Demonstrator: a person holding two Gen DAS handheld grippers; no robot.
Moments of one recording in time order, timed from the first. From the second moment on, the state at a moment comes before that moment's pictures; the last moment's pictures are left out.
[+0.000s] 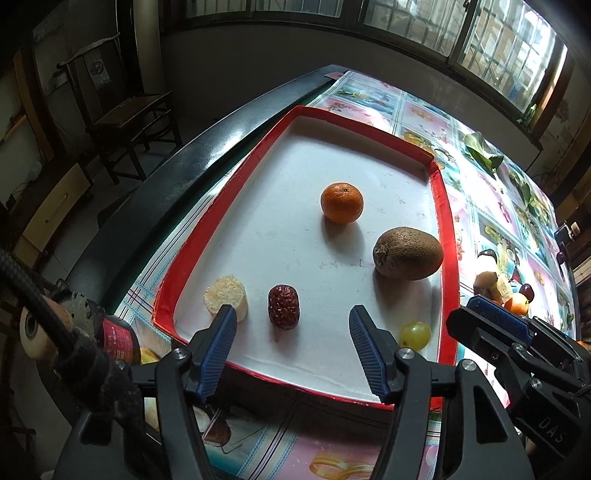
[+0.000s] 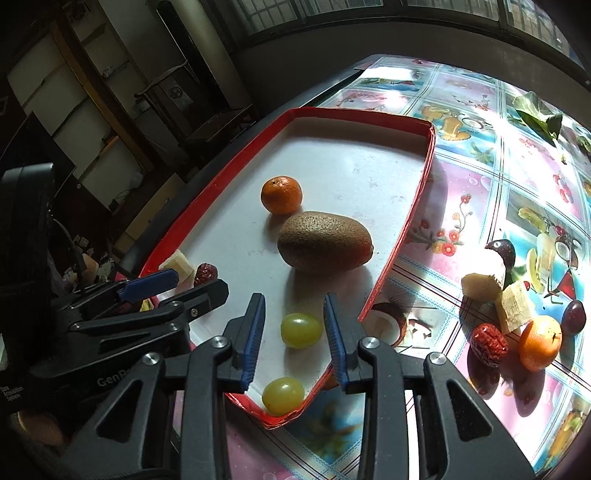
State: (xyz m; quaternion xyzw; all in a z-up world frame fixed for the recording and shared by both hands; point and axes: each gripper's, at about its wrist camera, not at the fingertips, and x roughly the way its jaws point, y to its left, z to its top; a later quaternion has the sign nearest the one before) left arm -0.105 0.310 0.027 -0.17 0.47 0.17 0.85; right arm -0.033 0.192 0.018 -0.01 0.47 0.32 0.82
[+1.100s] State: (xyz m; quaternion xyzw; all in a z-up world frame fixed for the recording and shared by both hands) left arm -0.102 0.182 0.048 -0.15 0.48 0.05 0.86; right arm -0.079 -0.121 0.011 0.18 0.45 0.04 0.88
